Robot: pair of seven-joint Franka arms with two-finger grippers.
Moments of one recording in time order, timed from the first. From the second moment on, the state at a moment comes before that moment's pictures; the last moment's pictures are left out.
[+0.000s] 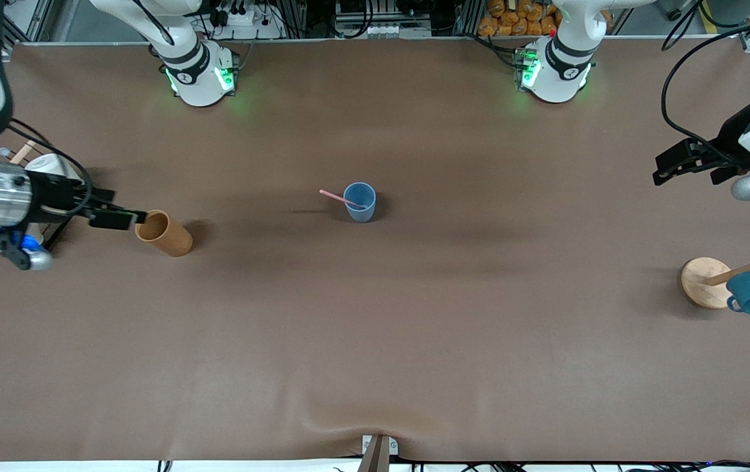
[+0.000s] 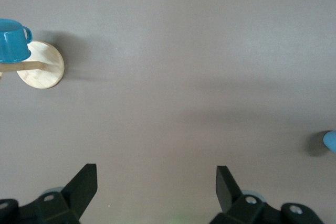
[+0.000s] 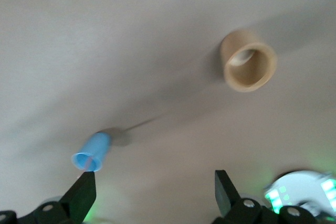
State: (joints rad) left arm 0.05 0.02 -0.12 -1.56 -0.03 1.55 -0.10; right arm -0.04 0.25 0.00 -1.45 0.29 1.41 0.38
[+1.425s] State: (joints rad) left arm 0.01 -0.08 -0.04 -1.61 -0.03 1.54 -0.10; right arm -0.04 0.00 0.03 -1.51 0.02 1.44 0.10
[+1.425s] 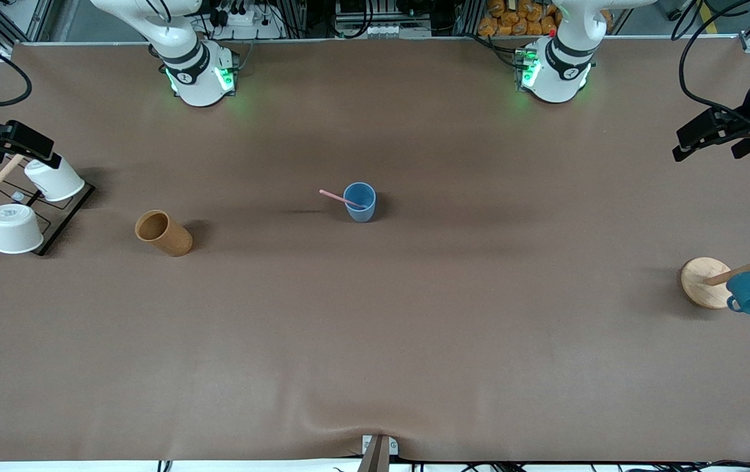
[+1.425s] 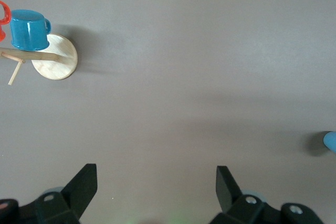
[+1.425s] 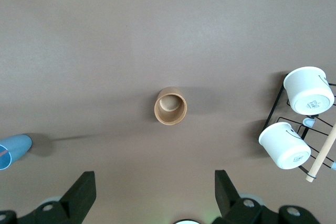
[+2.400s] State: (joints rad) left arm 0.00 -0.07 -0.05 -1.59 -0.02 1.51 -0.10; right arm -0.01 0.00 0.03 -1.51 0.01 1.44 0.10
